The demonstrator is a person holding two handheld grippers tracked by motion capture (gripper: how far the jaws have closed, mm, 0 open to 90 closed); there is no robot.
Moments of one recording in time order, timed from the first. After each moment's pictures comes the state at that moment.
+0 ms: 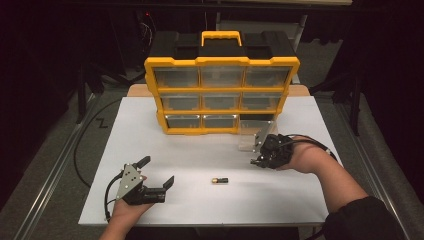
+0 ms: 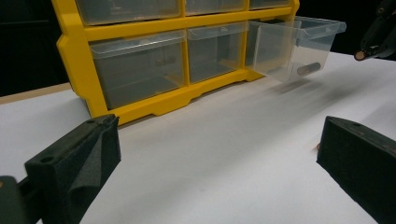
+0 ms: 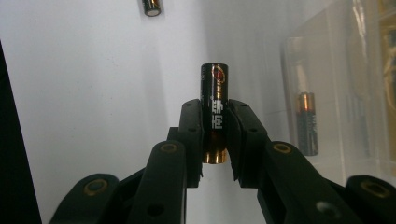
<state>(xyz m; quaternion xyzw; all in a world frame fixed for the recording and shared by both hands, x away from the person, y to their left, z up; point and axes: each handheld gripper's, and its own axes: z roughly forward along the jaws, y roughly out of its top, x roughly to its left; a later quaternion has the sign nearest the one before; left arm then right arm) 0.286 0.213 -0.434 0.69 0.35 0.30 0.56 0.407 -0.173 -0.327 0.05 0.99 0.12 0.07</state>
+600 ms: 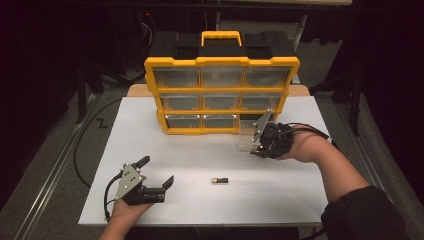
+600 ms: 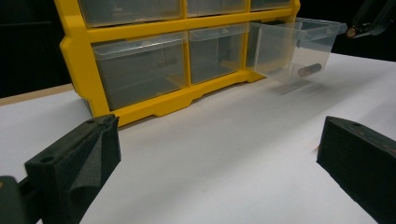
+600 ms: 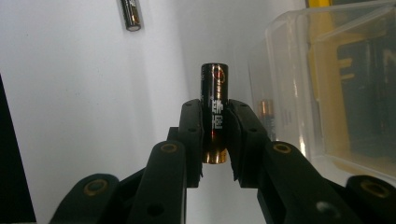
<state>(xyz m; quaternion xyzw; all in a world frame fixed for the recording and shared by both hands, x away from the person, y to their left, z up) 0.286 0.214 -0.433 0.68 0.35 0.30 0.56 0.420 -0.166 -0.300 0.05 0.99 0.11 0.09</state>
